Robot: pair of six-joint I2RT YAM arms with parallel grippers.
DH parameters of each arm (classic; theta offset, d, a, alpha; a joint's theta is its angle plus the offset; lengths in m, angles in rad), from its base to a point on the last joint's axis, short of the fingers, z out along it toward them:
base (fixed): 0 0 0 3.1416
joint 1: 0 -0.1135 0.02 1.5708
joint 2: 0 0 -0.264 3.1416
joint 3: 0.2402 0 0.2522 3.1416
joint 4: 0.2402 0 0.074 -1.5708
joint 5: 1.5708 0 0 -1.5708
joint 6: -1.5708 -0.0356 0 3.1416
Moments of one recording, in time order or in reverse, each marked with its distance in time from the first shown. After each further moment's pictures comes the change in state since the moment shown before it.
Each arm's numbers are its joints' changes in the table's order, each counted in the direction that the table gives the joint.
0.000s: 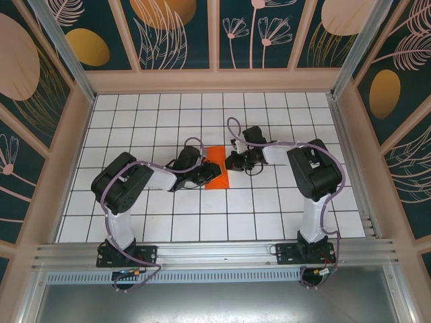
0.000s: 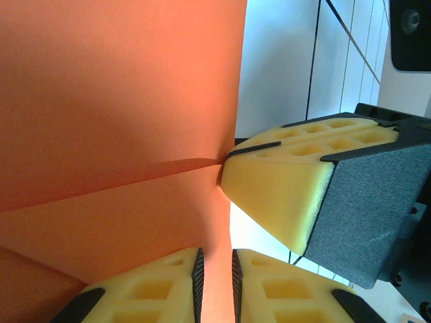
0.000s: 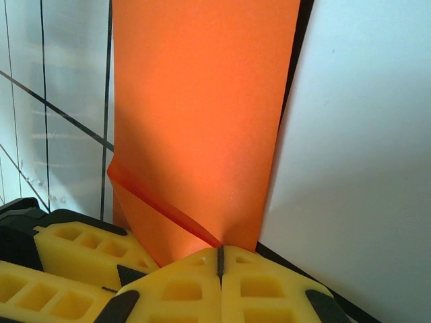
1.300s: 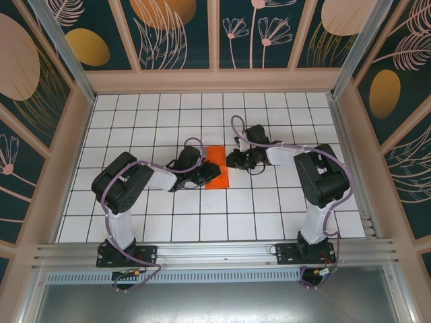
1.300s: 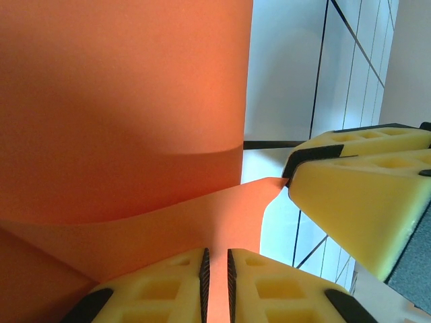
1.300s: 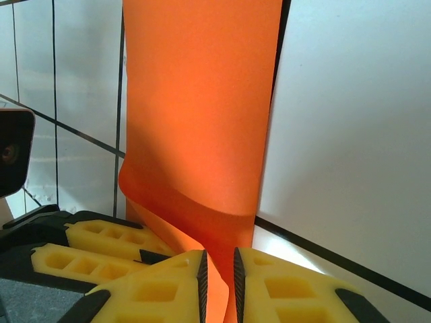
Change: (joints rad) left arm 0.000 0.005 0.001 0.007 -0.014 0.006; right arm -0.003 -0.093 -0.034 0.016 0.076 -0.060
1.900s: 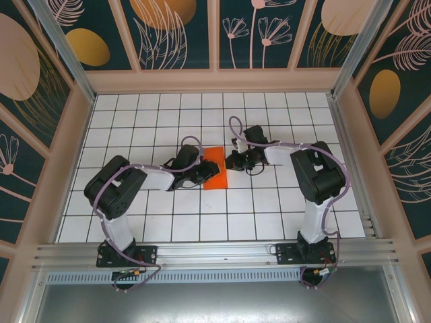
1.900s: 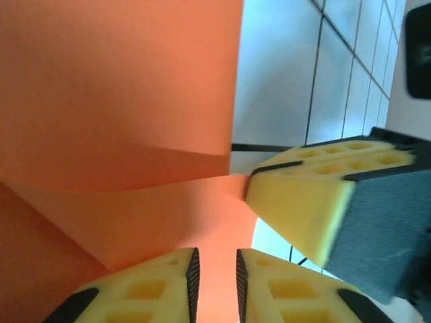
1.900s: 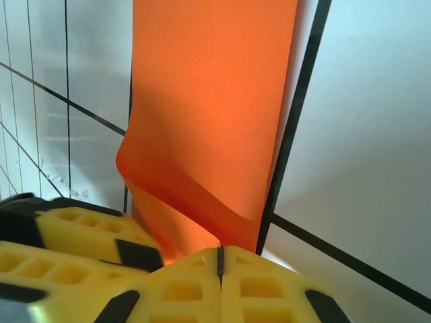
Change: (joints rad) left arm 0.000 -0.097 -0.002 0.108 -0.066 -0.008; right arm 0.000 0.045 0.016 -0.006 -0.093 0.026
